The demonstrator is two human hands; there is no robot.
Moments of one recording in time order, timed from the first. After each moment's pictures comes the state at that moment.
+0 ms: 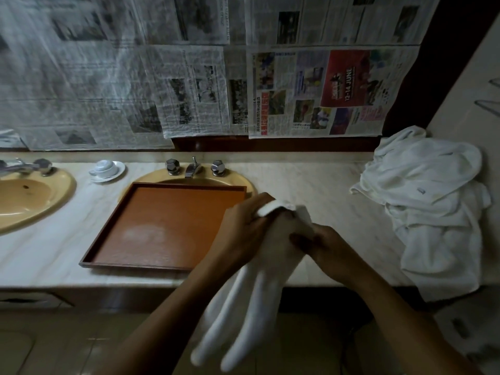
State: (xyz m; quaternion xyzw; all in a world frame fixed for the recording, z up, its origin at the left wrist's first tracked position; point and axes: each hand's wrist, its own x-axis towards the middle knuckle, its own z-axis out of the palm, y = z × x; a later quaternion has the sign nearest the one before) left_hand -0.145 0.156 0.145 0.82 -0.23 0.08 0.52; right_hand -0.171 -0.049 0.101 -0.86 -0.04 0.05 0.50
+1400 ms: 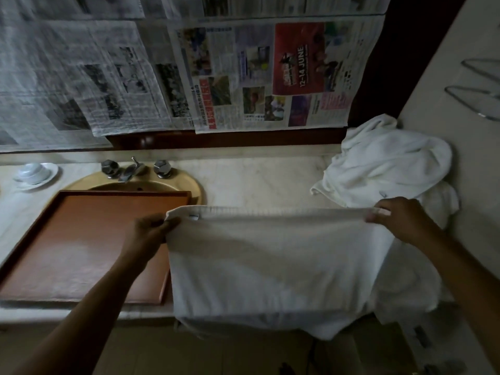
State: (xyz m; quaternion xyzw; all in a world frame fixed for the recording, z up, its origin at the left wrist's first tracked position) left_hand -0.003 0.136 0.020 0.80 0.03 -0.01 0.60; right_hand -0.053 -0.409 0.058 -0.97 0.14 0.01 0.21
